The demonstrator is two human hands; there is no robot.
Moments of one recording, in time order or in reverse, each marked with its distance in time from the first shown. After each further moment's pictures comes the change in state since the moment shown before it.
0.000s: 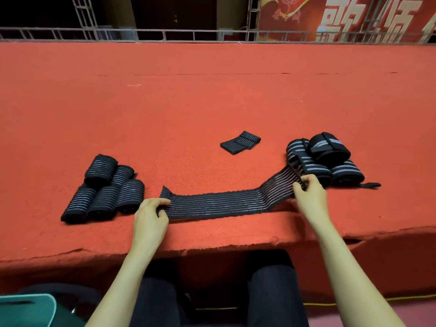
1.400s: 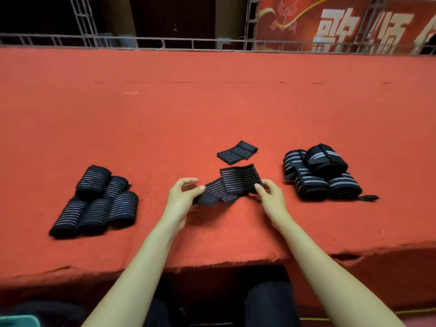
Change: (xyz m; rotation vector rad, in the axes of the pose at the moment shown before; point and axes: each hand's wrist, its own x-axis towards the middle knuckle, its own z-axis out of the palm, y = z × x) left_hand 0.050 0.077 0.048 -0.887 -0.252 -0.321; right_hand 0.018 -0.009 0.075 0.343 -0.252 -0.086
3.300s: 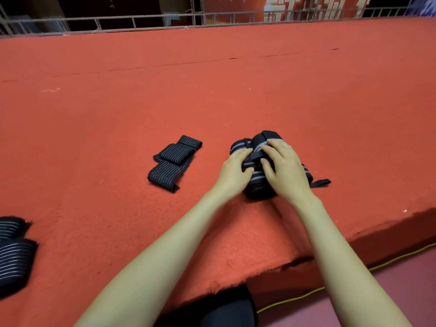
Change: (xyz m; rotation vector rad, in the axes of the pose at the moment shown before) left_hand 0.038 -0.017 0.256 0.672 -0.533 0.521; right_hand 0.066 0.015 -0.155 -0.793 0.192 -0.451
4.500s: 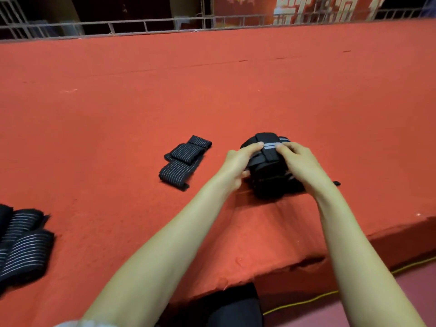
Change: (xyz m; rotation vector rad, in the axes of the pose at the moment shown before) left_hand 0.015 0.021 -0.019 -0.829 0.015 -0.596; right_hand 0.023 -0.020 -0.036 0.505 -0.200 0.573
